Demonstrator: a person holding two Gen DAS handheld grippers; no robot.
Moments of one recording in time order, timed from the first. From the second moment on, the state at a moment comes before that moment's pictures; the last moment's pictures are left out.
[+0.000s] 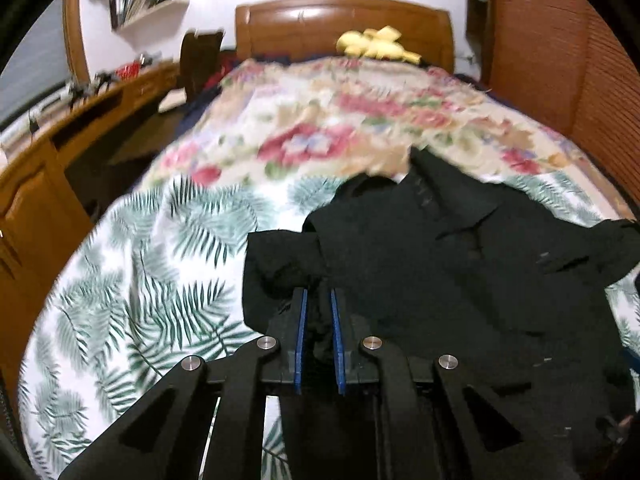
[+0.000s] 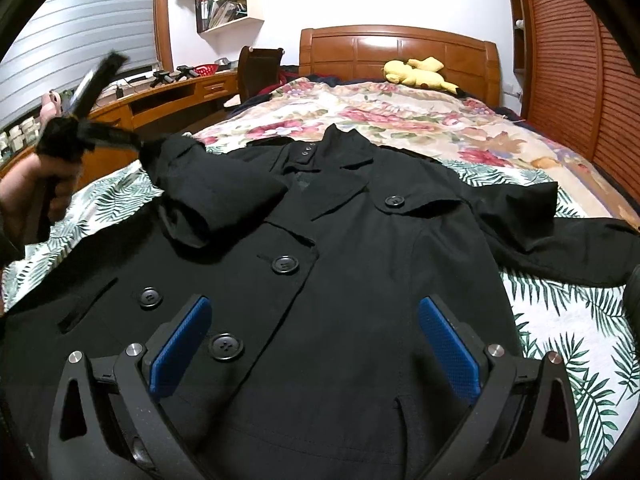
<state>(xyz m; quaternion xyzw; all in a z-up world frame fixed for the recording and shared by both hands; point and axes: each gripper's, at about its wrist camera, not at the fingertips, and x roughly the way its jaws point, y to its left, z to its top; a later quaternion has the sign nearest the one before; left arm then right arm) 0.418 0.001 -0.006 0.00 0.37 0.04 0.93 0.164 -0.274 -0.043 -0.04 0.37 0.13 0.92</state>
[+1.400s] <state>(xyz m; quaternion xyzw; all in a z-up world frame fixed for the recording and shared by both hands) 0.124 -0.064 0.013 0.03 0.26 -0.07 0.96 0.105 -0.299 0.007 -0.04 0.33 0.16 0.93</state>
